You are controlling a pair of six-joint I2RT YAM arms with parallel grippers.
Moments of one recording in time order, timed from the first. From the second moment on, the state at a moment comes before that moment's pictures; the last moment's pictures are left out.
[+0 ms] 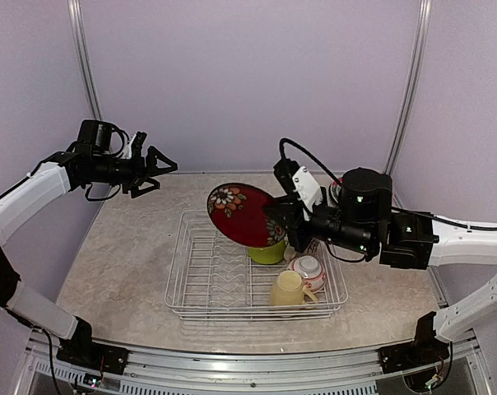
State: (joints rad) left arm -0.22 1.40 1.27 -0.49 0.65 -0.51; right arm 1.19 1.25 1.02 0.04 0.24 -0.14
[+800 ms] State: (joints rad) left arm -0.22 1.40 1.27 -0.49 0.65 -0.52; right arm 0.65 0.69 0.56 0.07 0.73 1.20
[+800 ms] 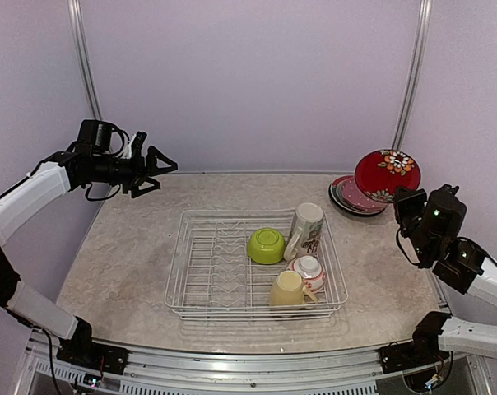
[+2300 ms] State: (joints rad) left arm -0.22 1.42 1.27 -0.49 0.67 -0.52; right arm 0.02 1.86 1.19 0.08 0.10 0.96
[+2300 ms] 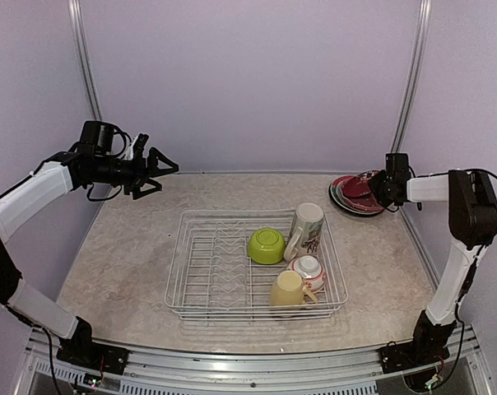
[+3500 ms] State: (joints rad) left arm -0.20 1.42 1.27 -0.49 0.70 -0.53; right arm 0.01 1.77 1.22 -0.09 0.08 0.75
